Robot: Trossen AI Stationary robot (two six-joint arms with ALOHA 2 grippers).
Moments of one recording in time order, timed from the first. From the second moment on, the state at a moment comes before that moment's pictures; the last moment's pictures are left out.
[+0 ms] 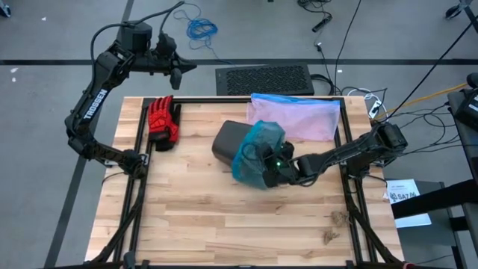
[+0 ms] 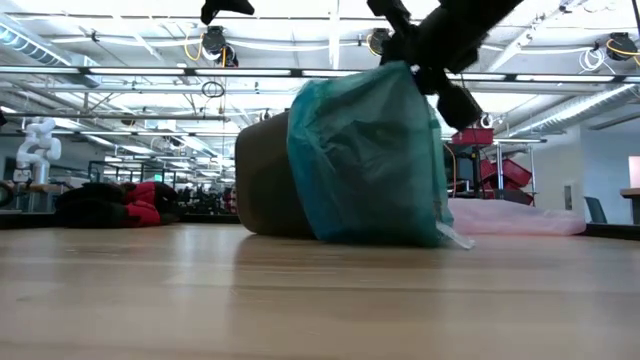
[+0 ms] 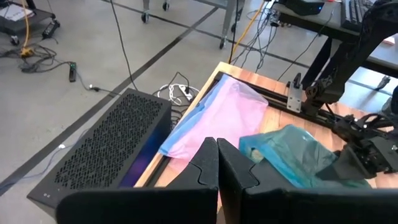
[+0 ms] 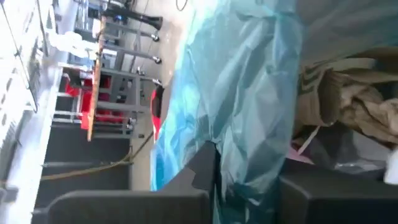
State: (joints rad) left arm 0.95 1.35 1.79 -0.93 0.57 0.14; right arm 0.26 1.59 1.04 -0.28 0.95 2.08
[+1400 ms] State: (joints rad) left arm 0.95 1.35 1.79 -0.90 0.57 0.14; right arm -0.01 2.03 2.08 -1.34 -0.06 0.73
